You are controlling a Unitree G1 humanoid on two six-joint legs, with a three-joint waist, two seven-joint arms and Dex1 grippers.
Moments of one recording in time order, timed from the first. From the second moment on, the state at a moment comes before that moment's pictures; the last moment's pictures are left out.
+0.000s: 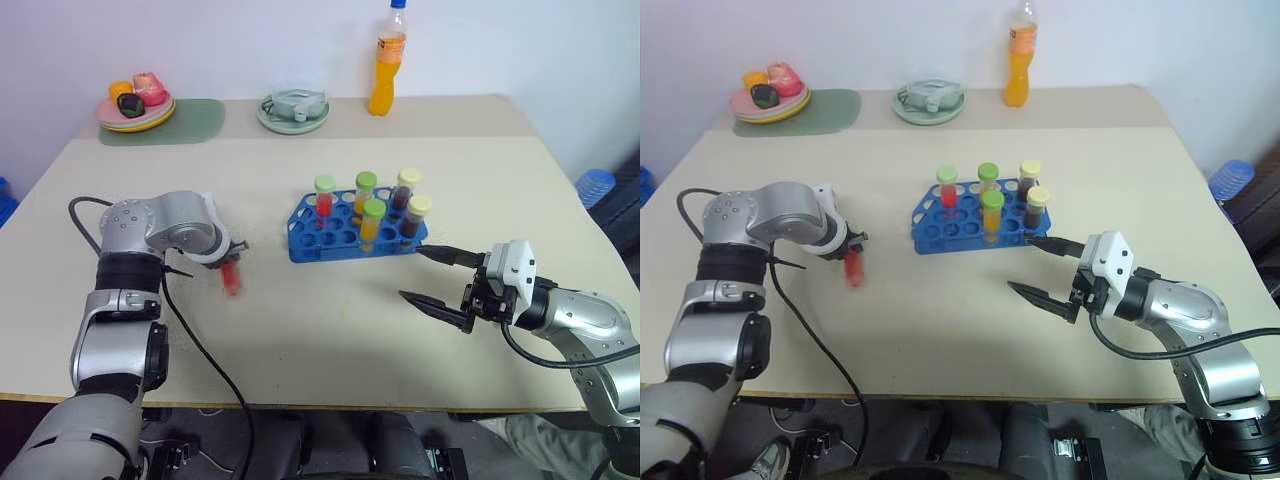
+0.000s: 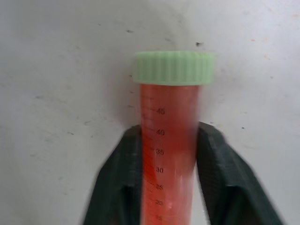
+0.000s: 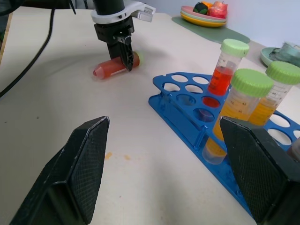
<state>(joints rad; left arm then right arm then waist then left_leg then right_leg) -0.91 0.50 0.10 0.59 -1.78 1.31 1.36 -0.03 -0.75 -0.14 -0.39 0.53 0.22 0.96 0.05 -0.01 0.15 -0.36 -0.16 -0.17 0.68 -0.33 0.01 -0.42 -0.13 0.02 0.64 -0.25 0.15</state>
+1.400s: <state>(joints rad) -0.47 0.28 -0.13 0.12 -0.36 -0.14 -0.64 0.14 -0.74 -0.26 -0.52 0.53 0.31 0.86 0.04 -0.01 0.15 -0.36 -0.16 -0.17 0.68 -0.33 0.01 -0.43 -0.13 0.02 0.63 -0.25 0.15</state>
